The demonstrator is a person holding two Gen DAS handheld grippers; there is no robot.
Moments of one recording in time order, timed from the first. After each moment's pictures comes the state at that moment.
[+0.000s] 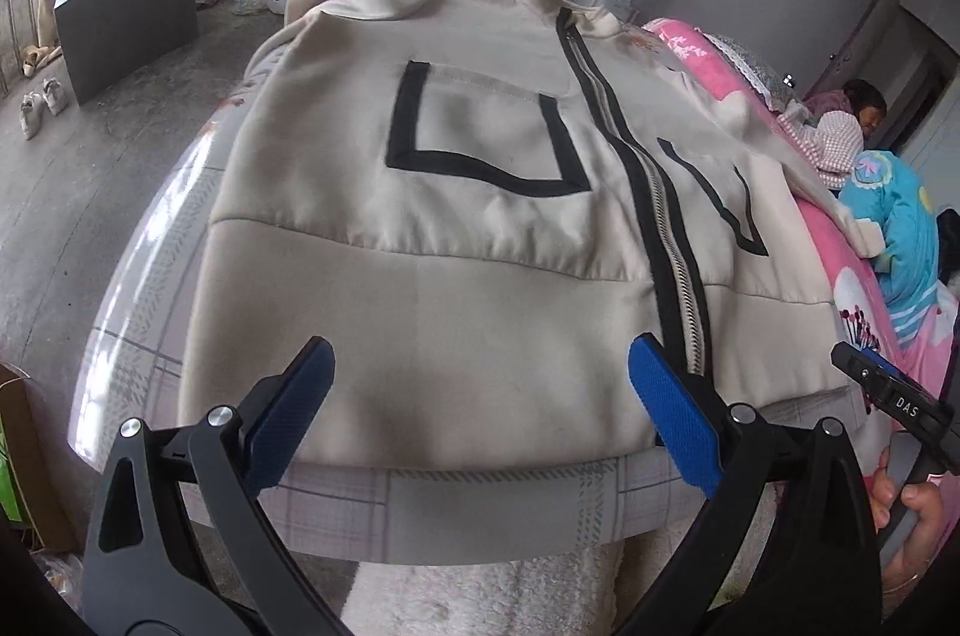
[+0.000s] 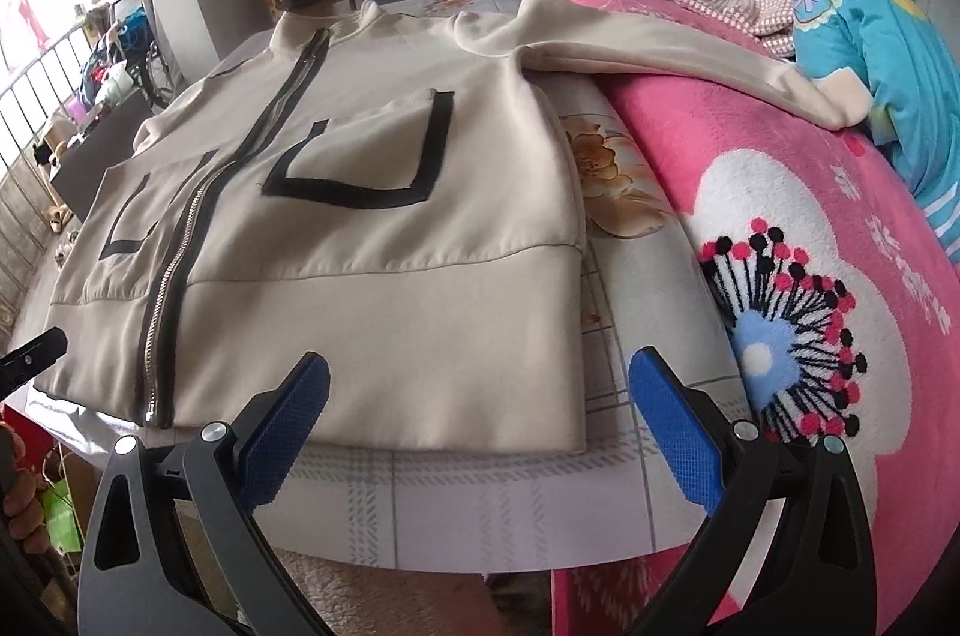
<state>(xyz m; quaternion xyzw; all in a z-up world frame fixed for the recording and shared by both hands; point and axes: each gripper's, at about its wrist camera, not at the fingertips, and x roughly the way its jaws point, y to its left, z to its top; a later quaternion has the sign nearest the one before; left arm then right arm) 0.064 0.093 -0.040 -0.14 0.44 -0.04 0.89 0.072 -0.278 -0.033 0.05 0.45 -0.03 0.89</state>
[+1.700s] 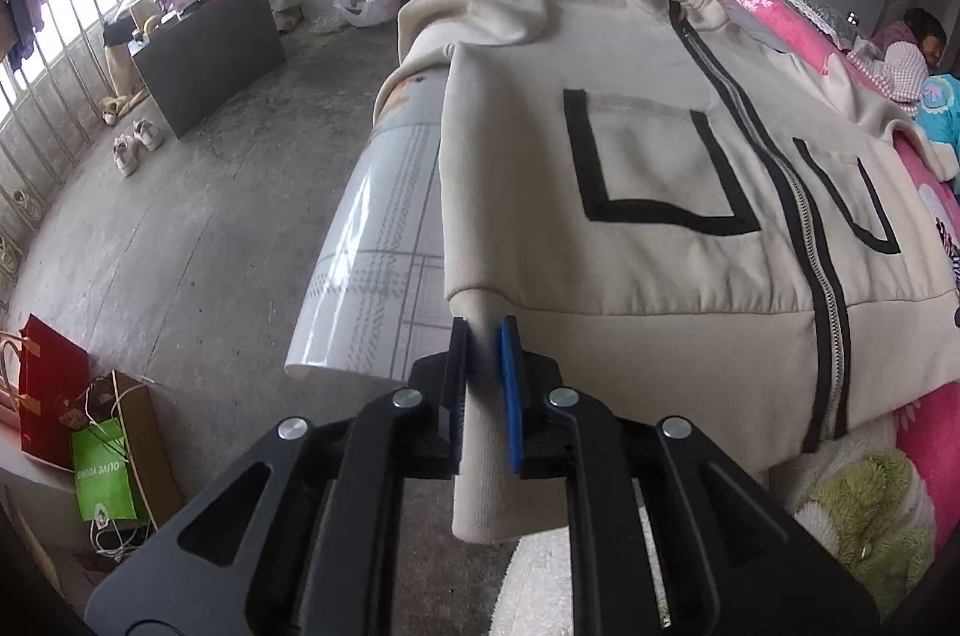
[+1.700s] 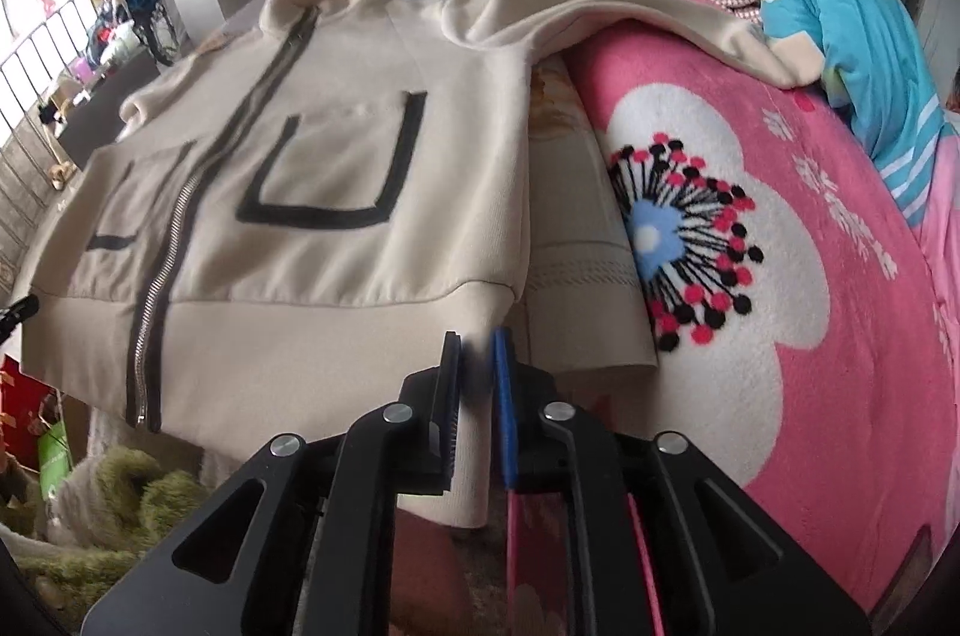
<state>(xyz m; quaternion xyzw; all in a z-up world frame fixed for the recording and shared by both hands) -0.004 0.147 -0.026 -0.03 0.47 0.04 0.88 0.001 -0.305 -0.017 -0.01 0.49 -0.06 0.87</state>
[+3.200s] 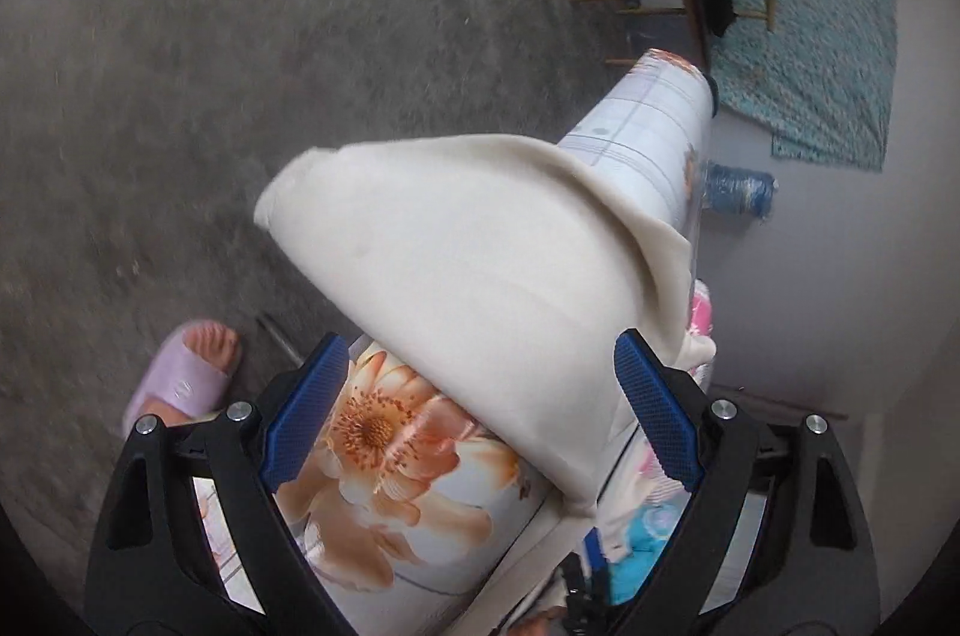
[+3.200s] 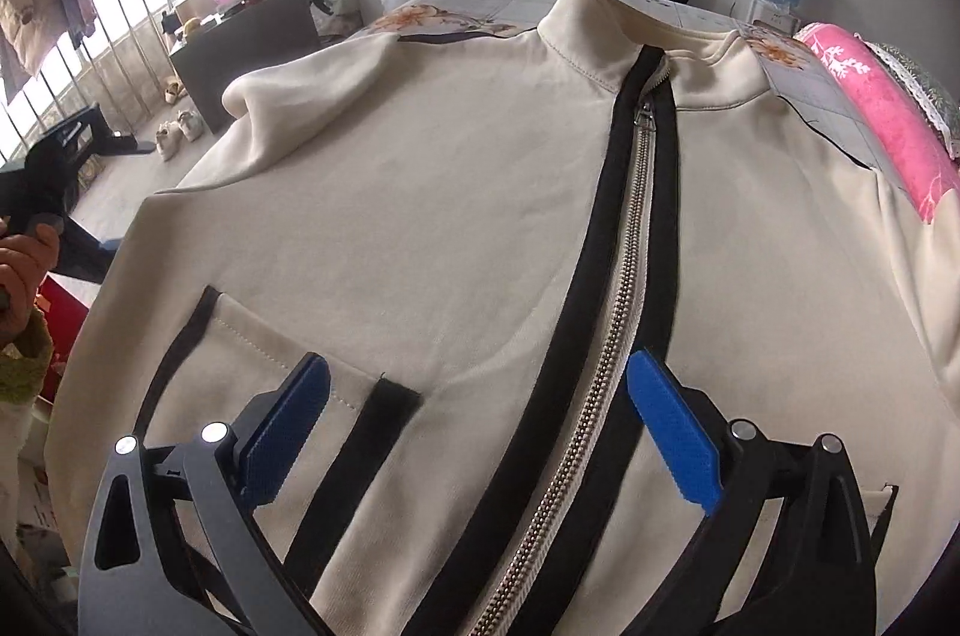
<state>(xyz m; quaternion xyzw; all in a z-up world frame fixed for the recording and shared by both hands) 0.228 0.375 -0.158 -0.64 0.47 0.00 0.61 0.238 -0.070 -0.063 -0.05 0.47 0.17 0.87</state>
